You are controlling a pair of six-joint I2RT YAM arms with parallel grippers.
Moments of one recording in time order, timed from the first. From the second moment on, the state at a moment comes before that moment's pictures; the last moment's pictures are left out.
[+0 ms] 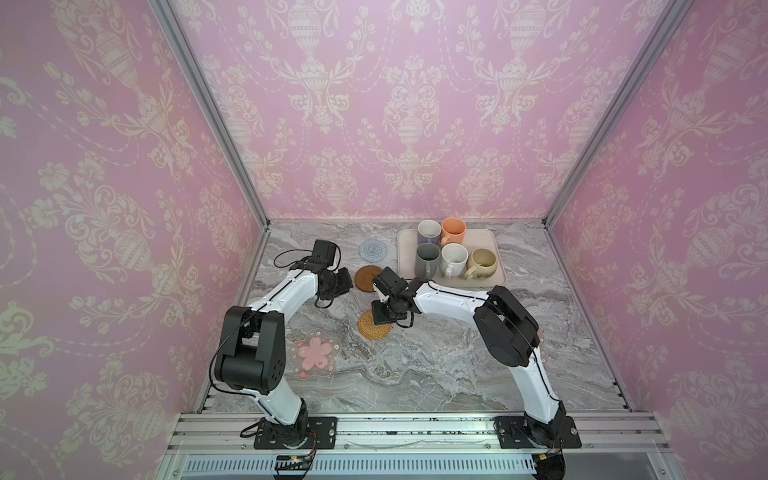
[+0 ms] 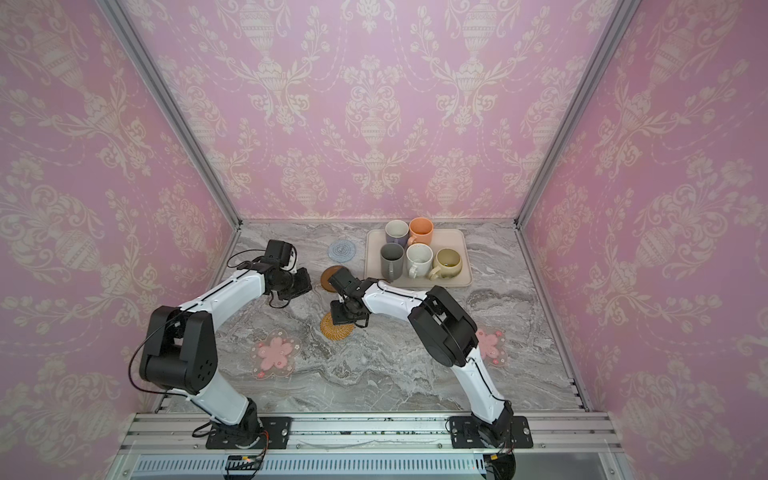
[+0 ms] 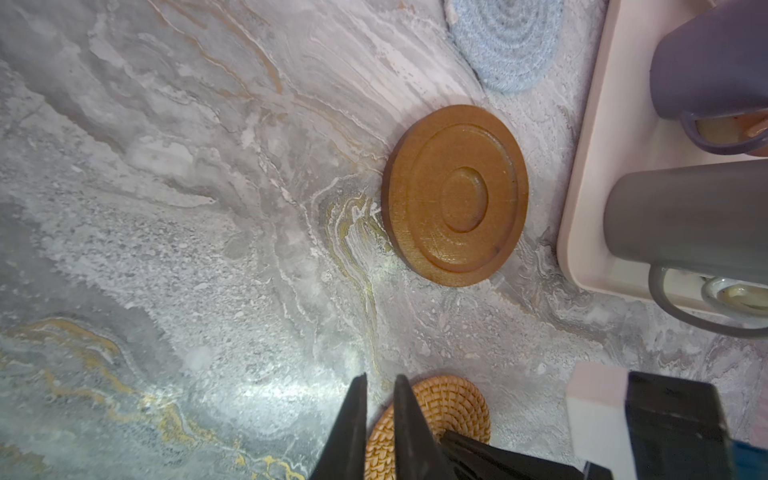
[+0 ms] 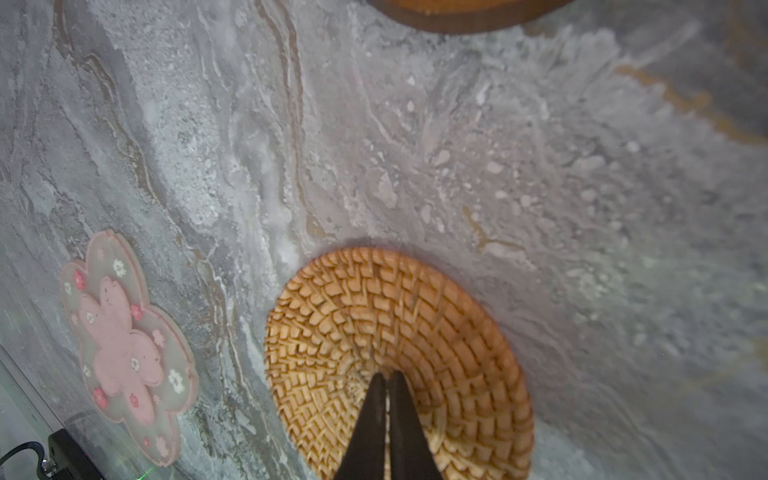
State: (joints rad) left arm -0.15 1.66 1.13 -0.56 0.20 -0.53; right arm 0.83 2.18 1.61 -0.51 -0.18 0.63
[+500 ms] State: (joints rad) left arm -0.15 1.75 1.20 -0.53 0.23 -0.53; right arm 0.77 2.23 1.67 -0.51 -0.20 0.63
